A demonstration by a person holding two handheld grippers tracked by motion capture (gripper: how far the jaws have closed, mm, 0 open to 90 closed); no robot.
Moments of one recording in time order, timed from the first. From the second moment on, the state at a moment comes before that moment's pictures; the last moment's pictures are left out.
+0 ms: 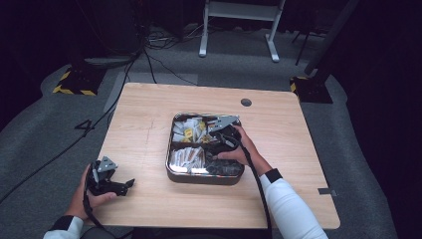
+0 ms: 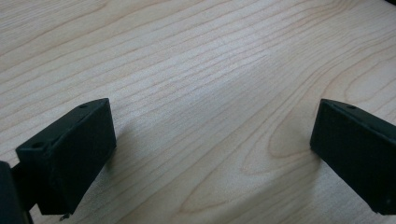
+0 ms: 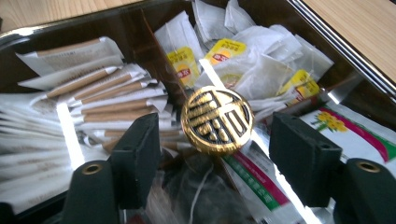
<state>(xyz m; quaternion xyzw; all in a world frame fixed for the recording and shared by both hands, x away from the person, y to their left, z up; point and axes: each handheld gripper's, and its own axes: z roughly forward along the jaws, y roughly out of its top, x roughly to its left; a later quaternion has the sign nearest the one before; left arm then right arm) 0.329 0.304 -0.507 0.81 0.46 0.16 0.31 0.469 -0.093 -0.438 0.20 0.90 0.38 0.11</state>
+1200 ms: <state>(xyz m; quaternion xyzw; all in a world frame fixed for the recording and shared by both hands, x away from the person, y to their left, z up) 0.329 0.304 -0.507 0.81 0.46 0.16 0.32 0.461 -0.091 -0.429 0.22 0.88 0.40 0.13</state>
